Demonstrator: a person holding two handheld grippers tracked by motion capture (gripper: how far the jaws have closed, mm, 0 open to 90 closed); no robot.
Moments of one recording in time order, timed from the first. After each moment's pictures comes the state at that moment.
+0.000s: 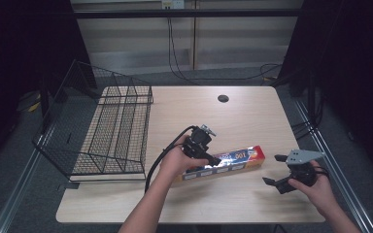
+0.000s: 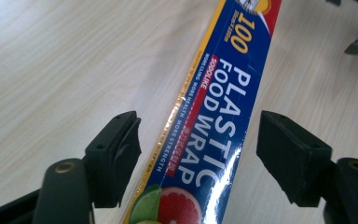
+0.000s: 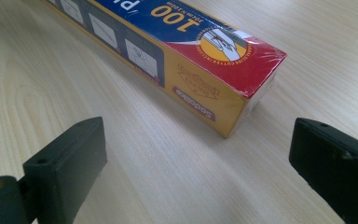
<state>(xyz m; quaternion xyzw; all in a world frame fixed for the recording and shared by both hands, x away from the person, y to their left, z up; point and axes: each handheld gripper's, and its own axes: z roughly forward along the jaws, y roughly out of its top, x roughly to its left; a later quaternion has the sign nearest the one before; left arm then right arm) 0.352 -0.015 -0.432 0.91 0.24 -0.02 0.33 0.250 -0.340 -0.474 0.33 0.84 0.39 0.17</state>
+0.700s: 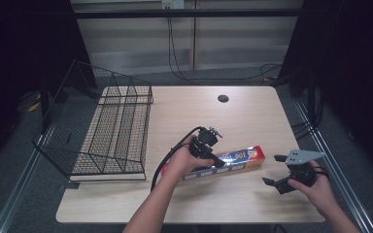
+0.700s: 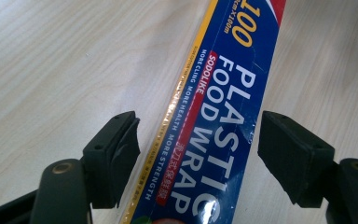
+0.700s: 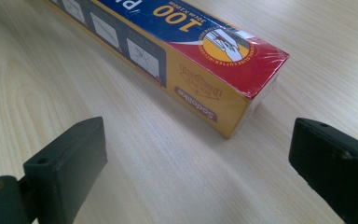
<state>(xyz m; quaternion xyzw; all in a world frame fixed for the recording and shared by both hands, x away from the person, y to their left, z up) 0.359 -0.034 -0.443 0.93 0.23 -0.04 0.29 0.250 -0.339 -0.474 0.33 0.84 0.39 0.17</state>
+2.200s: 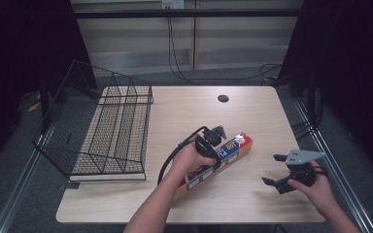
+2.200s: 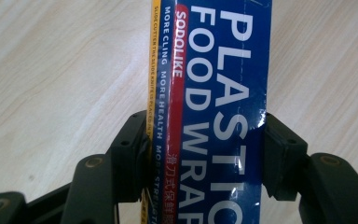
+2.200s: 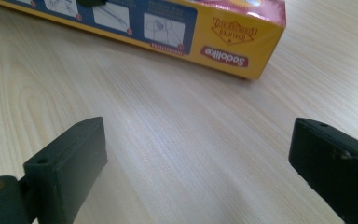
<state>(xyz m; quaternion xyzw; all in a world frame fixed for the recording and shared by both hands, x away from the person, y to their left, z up) 0.364 -0.048 -0.436 0.94 0.29 -0.04 0.16 0.250 -0.338 -0.473 0.32 0.84 0.40 0.17</state>
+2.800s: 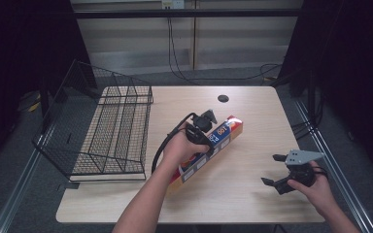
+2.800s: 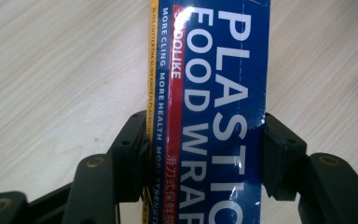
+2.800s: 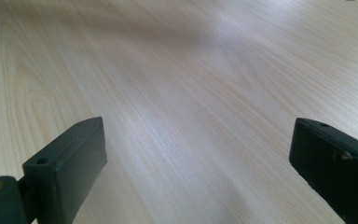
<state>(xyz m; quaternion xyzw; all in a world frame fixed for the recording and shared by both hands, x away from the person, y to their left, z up) 0.375 -0.022 -0.389 0.92 0.34 -0.03 0.18 0.250 -0.337 -0.473 0.31 0.84 0.40 0.17</state>
